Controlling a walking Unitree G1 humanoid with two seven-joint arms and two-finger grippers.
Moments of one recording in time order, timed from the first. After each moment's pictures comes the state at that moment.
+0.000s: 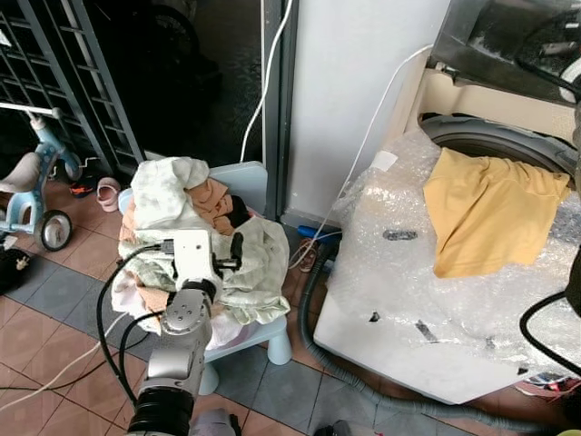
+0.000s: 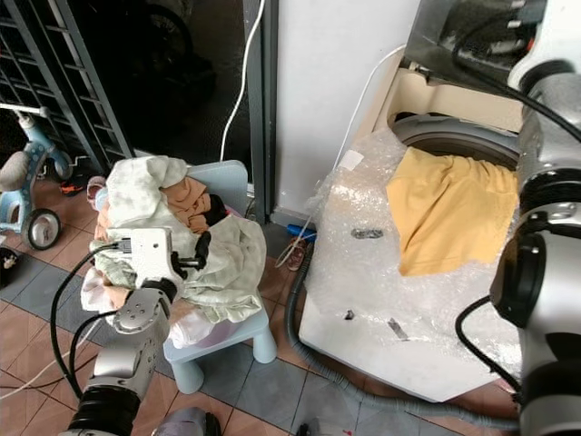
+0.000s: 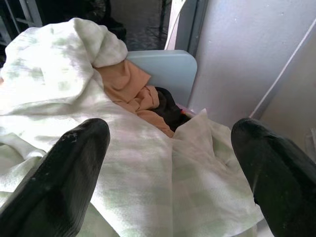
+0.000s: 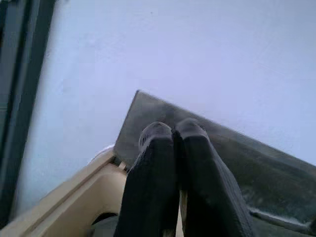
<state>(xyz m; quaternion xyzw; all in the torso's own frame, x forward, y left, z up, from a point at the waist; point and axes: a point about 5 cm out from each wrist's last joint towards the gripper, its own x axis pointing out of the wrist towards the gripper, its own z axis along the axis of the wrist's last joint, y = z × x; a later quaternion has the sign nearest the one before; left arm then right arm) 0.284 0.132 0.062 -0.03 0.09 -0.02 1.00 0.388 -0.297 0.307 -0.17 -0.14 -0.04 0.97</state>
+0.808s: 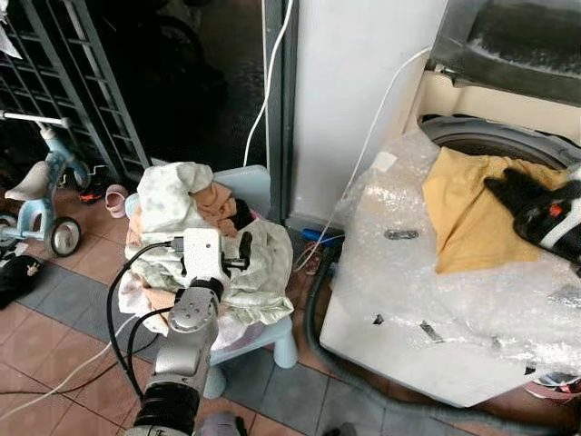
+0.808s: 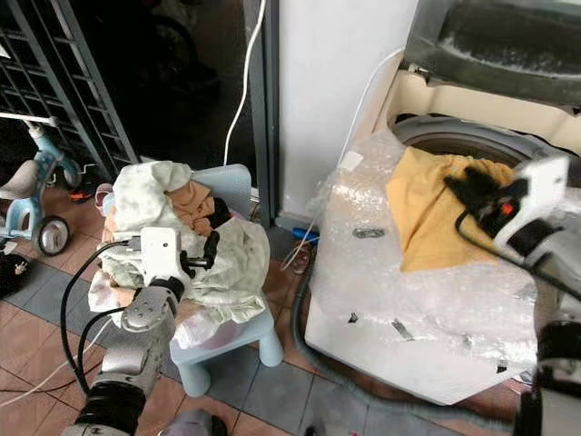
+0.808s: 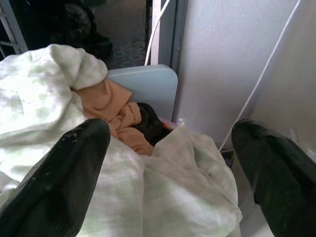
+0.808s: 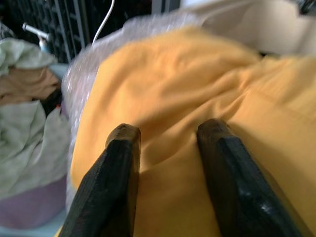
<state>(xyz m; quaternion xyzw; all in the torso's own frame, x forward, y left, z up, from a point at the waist) 0.293 0.122 0.066 -0.02 0.08 -0.05 1.00 0.293 -0.322 0.141 -0.06 0.07 0.24 0.97</state>
